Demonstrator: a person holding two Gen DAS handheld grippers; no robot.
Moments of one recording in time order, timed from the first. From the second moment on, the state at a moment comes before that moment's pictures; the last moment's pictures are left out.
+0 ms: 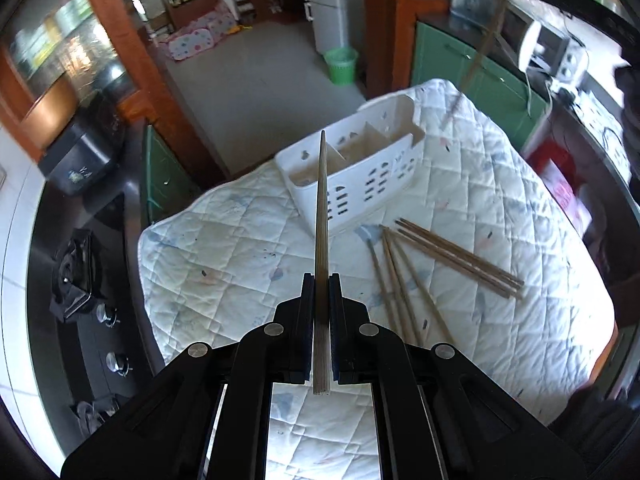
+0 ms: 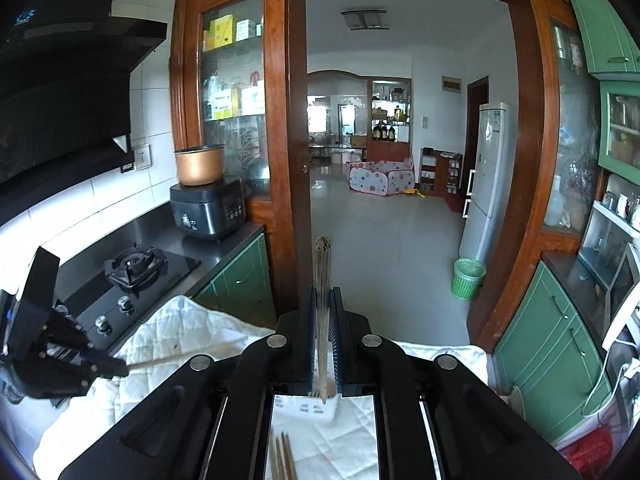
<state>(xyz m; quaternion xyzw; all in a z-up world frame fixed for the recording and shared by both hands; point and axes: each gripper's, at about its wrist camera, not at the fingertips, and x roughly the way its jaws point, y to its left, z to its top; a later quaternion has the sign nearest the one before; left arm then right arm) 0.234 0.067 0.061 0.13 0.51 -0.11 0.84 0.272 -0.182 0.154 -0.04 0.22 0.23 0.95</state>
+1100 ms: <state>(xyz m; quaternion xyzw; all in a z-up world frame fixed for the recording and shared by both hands) 0.310 0.047 0.083 0.13 0.51 -0.11 0.85 0.338 -0.144 0.085 -0.03 0.26 0.21 0.94</state>
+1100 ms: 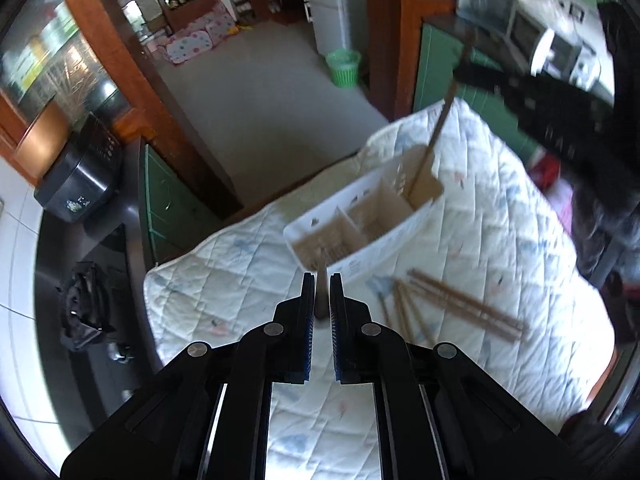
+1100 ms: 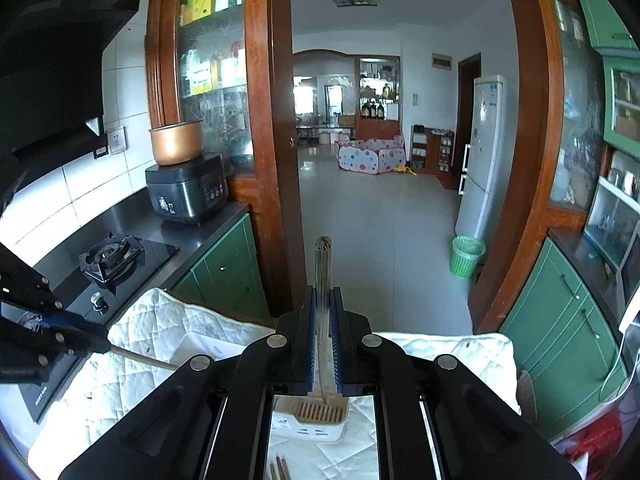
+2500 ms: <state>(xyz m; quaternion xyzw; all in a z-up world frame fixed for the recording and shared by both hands) 0.128 0.044 -0.128 -0.01 0.45 -0.08 0.89 0.126 -0.232 -0.094 -0.05 0.39 0.20 0.90</state>
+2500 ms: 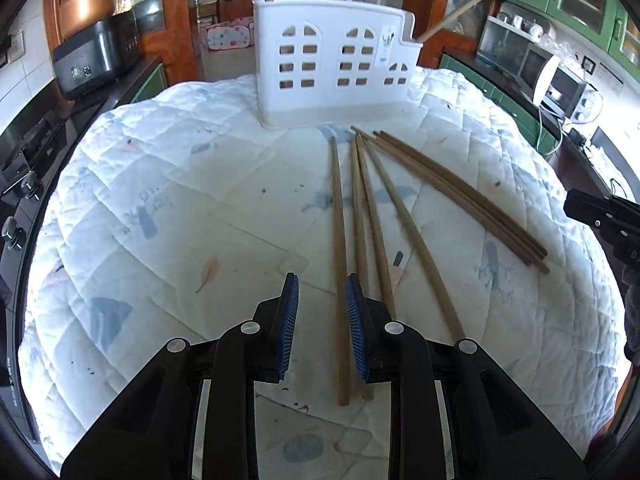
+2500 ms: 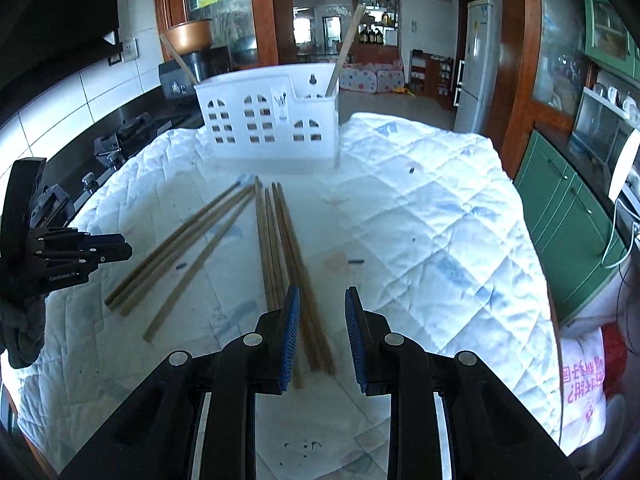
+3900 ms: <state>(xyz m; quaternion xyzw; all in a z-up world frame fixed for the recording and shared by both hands) 0.149 0.029 -0.150 0.00 0.53 -0.08 0.85 0.144 -0.228 -0.127 -0.08 0.44 0.22 0.87</state>
